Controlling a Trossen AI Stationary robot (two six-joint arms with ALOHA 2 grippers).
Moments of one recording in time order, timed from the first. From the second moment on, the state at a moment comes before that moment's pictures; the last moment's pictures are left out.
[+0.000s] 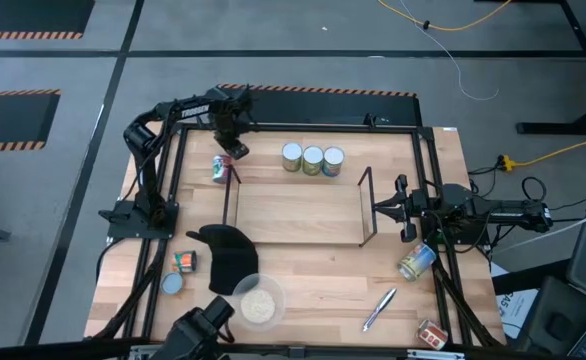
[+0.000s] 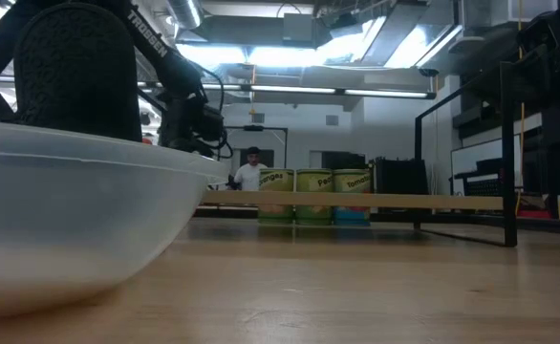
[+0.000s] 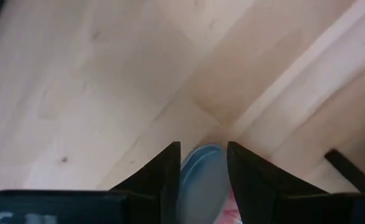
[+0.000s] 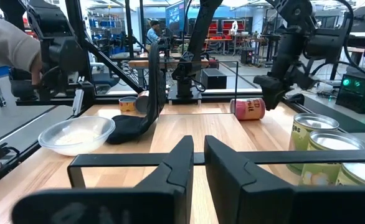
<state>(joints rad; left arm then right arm) 0.90 1.93 1.37 -1.08 0.10 0.19 0.00 0.01 0.01 0.02 -0.02 0.02</state>
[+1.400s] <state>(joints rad) 0.90 1.93 1.37 -1.26 0.02 0.19 0.00 0.01 0.01 0.02 -0.02 0.02</state>
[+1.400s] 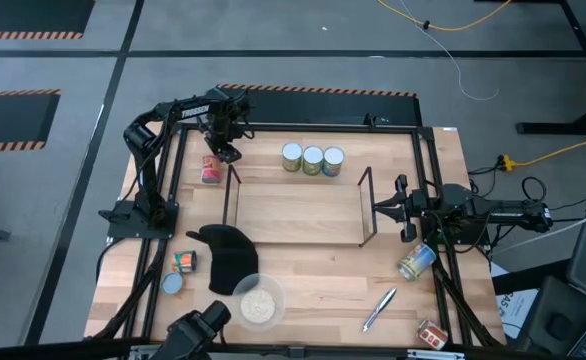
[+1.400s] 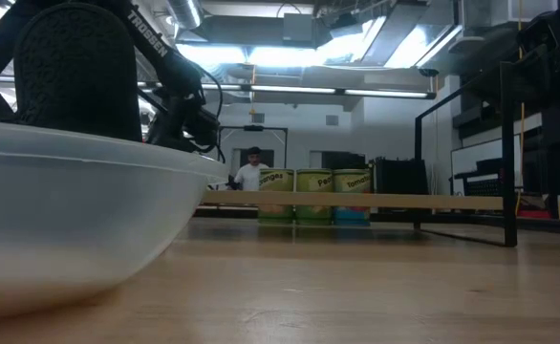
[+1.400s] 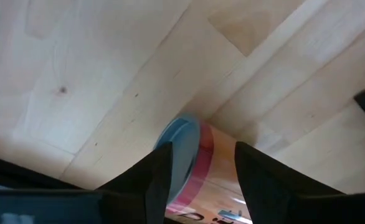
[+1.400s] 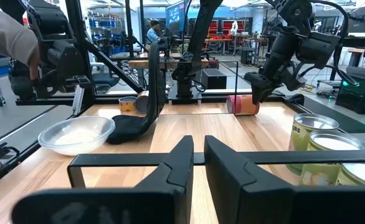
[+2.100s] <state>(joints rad) 0.90 1.93 1.29 -1.28 0.02 0.22 0.00 0.01 0.01 0.02 -0.02 0.02</state>
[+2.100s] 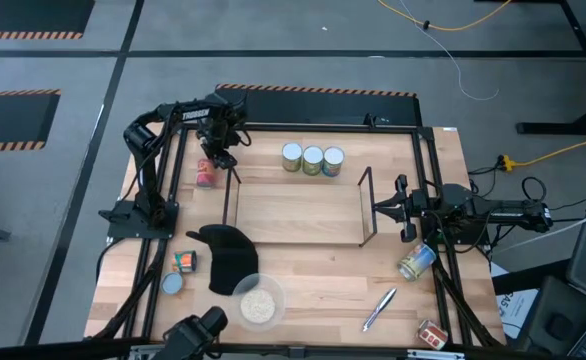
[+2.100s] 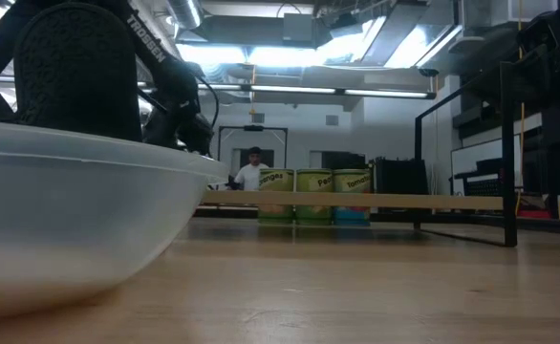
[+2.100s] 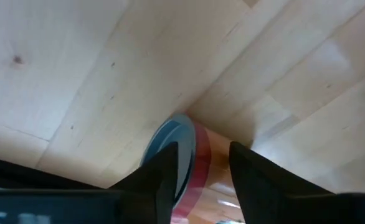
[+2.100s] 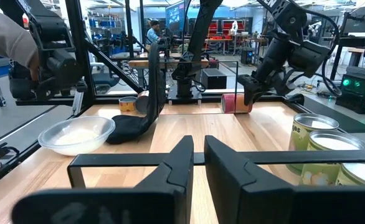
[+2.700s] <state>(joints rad) 0.90 1.93 1.29 -1.33 0.02 0.22 0.00 0.01 0.01 0.02 -0.02 0.02</state>
